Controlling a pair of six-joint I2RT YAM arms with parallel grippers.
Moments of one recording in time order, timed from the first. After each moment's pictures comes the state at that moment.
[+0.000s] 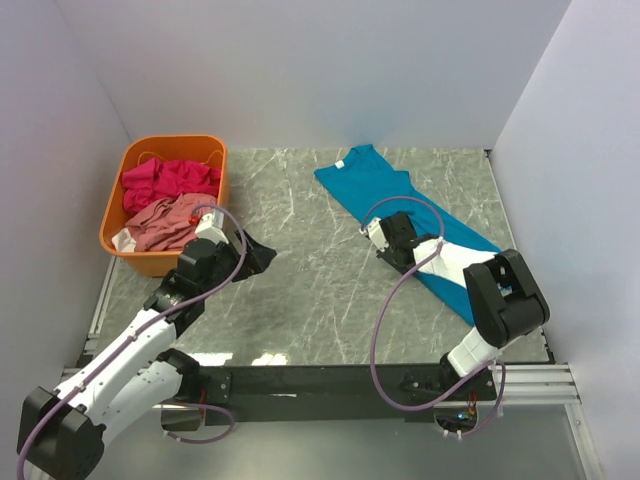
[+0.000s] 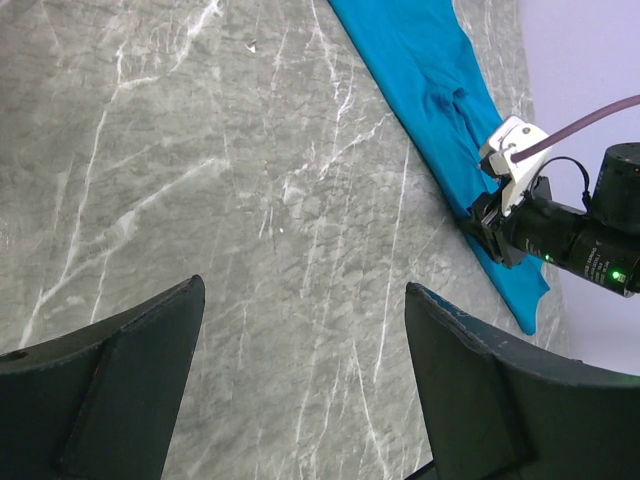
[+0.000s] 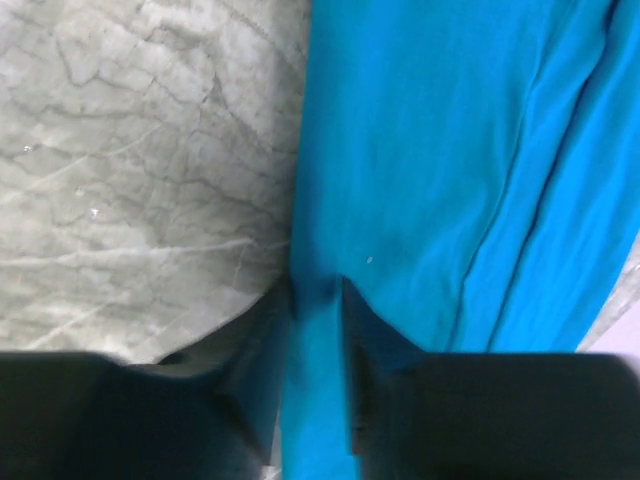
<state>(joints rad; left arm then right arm) -0.46 0.82 0.51 -0.07 0.03 -0.75 0.40 1.60 0.81 -0.31 0.28 -0.51</state>
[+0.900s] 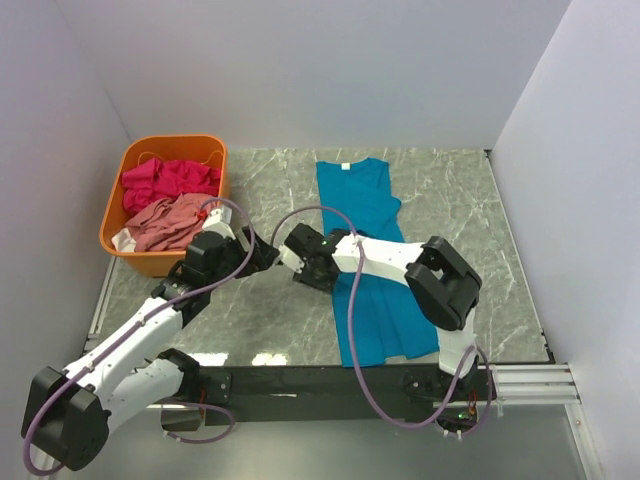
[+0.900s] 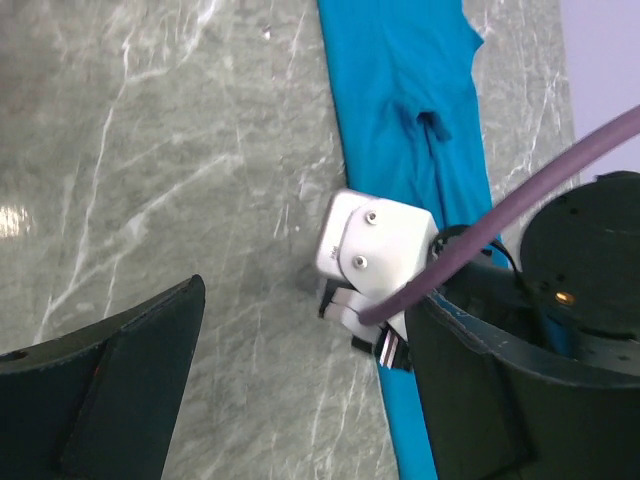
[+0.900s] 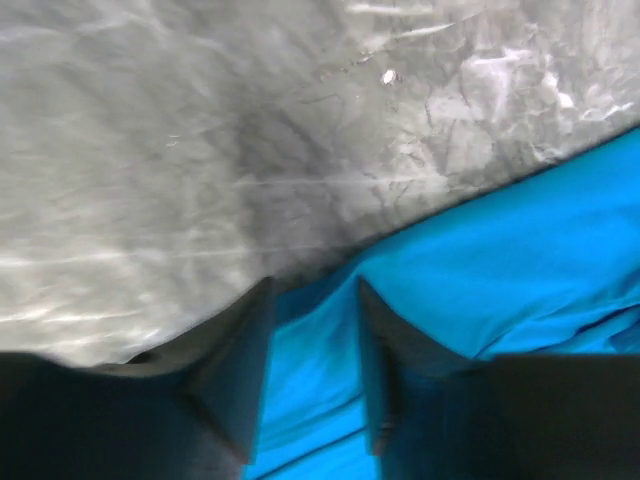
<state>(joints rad) -0.46 0.92 0.54 -0.07 0.04 -0.72 0.91 1.93 1.32 -0.67 0.13 -0.35</state>
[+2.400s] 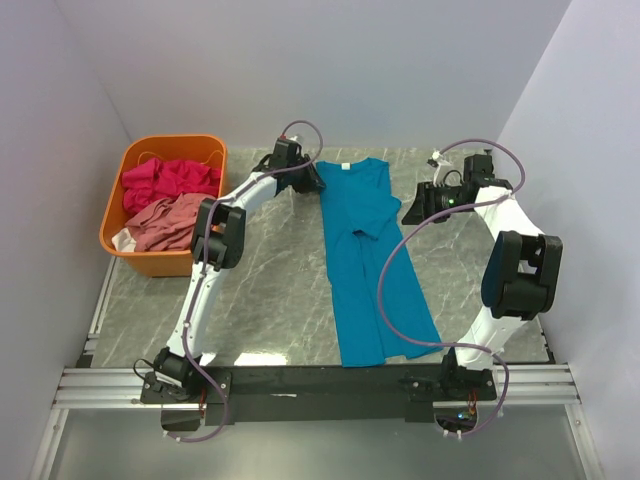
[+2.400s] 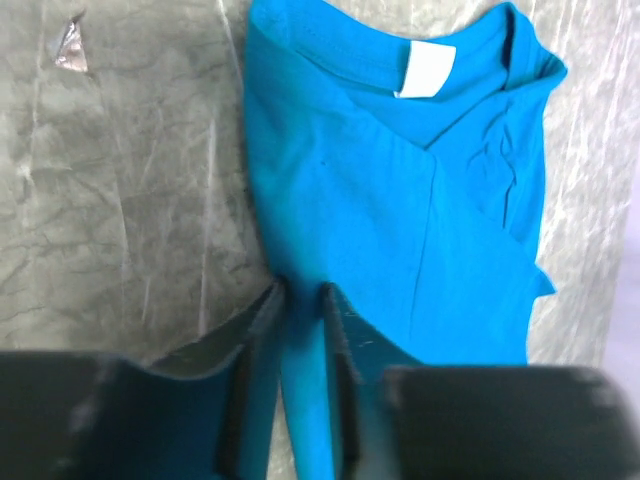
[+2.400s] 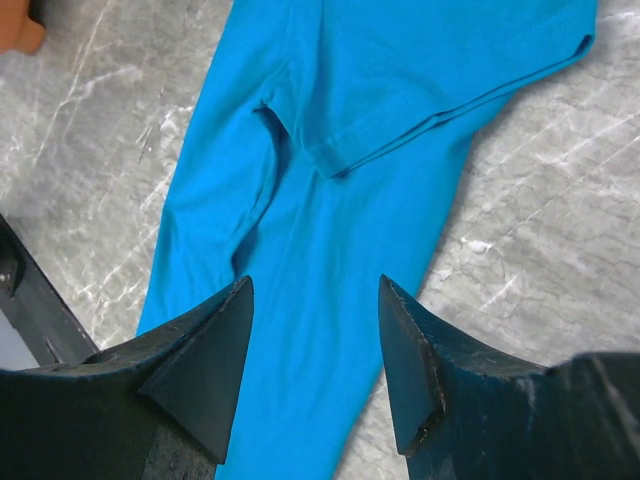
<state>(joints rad) -0.38 2.62 2.21 -0.24 0.32 -0.72 -0.13 1.76 1.33 -0.67 -0.81 -0.28</state>
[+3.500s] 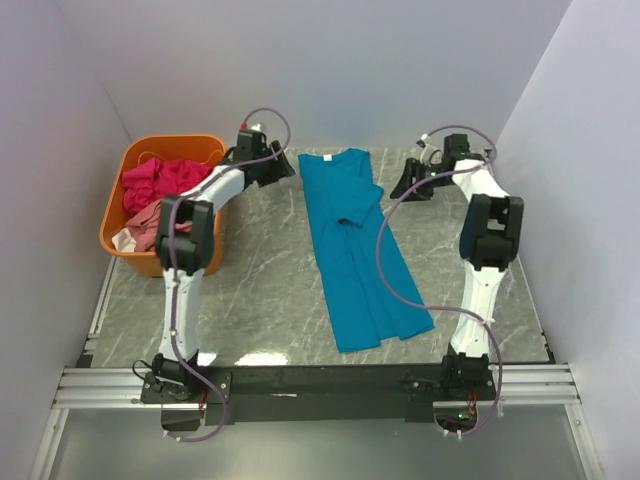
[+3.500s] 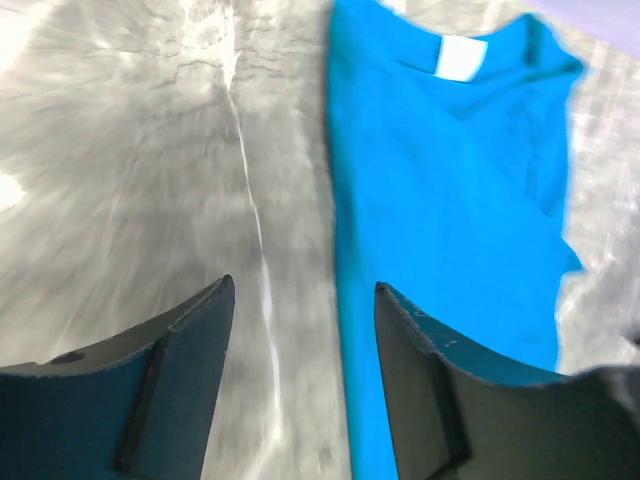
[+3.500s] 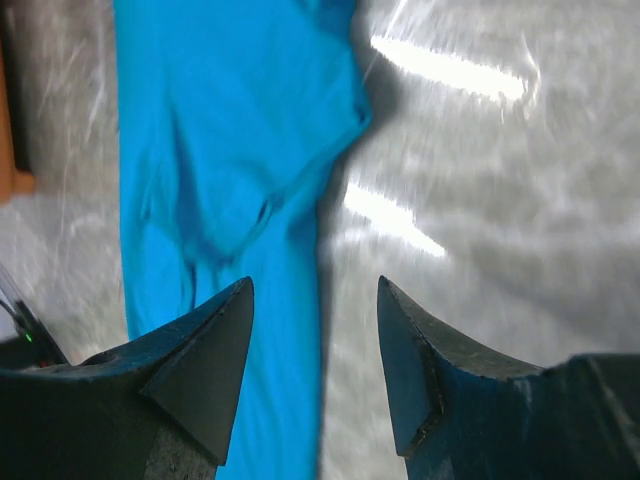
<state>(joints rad) -0.25 2.37 1.92 -0.21 0.21 -0.62 -0.09 2.25 1.85 -0.70 -0.77 -0.05</state>
